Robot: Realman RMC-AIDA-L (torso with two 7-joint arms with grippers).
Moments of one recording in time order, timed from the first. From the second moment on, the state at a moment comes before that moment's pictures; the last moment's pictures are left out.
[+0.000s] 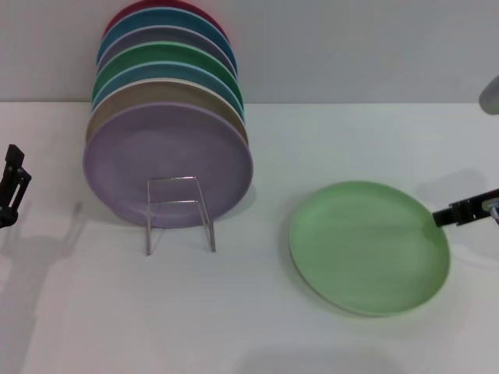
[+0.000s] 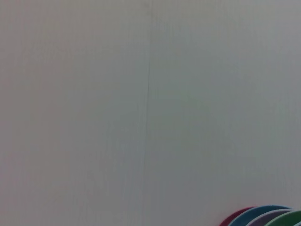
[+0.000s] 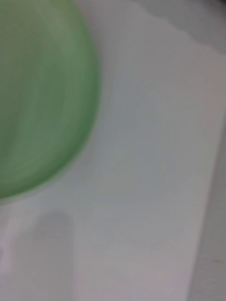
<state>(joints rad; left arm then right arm) -0.26 -2.07 -0.66 -0.24 2.13 1.50 -0.11 0.39 2.07 1.80 1.46 -2.77 1.32 -0.29</state>
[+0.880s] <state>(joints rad) -0.27 -2.07 -0.66 -0.24 2.12 1.50 -0.11 0.45 2.08 1.83 1.31 -2.76 1.29 -0.28</state>
